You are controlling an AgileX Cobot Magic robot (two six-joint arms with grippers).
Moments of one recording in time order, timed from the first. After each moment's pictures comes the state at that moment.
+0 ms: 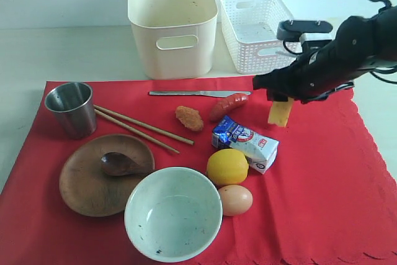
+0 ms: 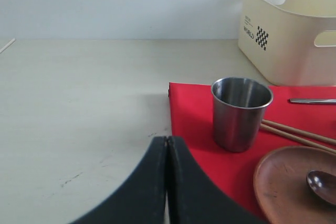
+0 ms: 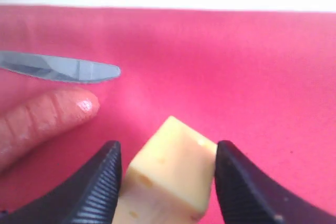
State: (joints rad) left arm -0.04 0.01 0.00 0.03 0.32 -0.03; right arm 0.29 1.86 -0.96 0.16 0.20 0.08
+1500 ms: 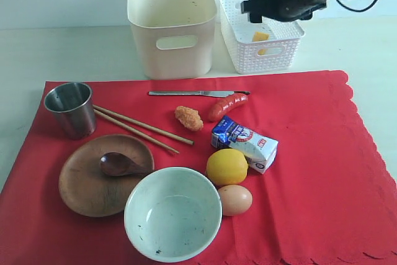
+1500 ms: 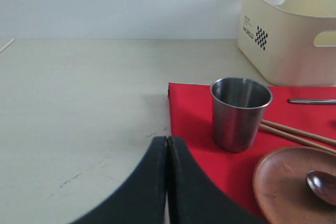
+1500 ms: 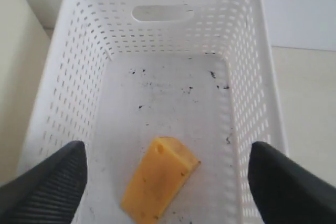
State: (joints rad) left arm -0.04 0.01 0.00 0.03 0.32 -0.03; right arm 0.21 2.24 -1.72 0.00 0.33 0.10
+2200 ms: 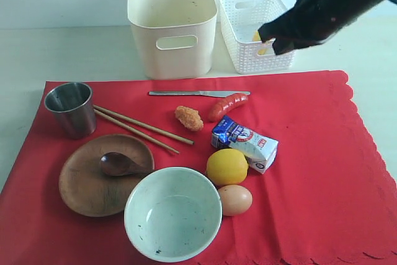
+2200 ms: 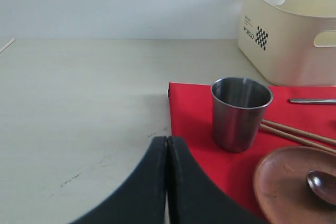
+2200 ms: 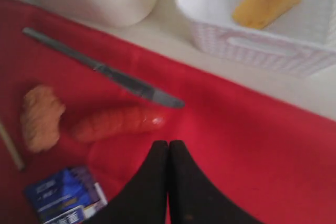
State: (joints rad) left arm -0.04 0.01 0.00 0.03 0.32 -0.03; right arm 0.23 1.76 -1.20 0.46 0.62 -0.50
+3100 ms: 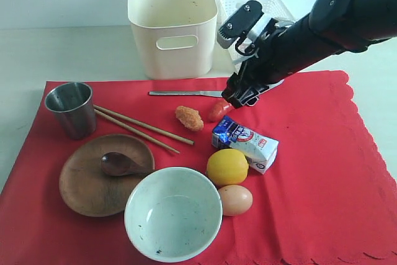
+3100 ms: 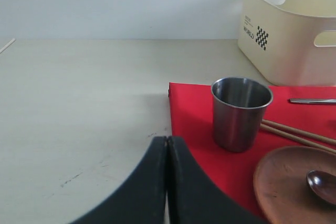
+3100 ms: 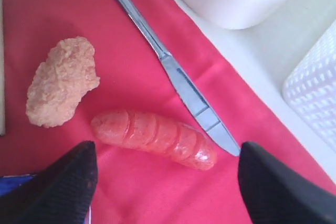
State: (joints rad) left arm -0.04 0.01 0.00 0.03 0.32 -0.03; right arm 0.39 1.86 -1.09 0.63 0.35 -1.07
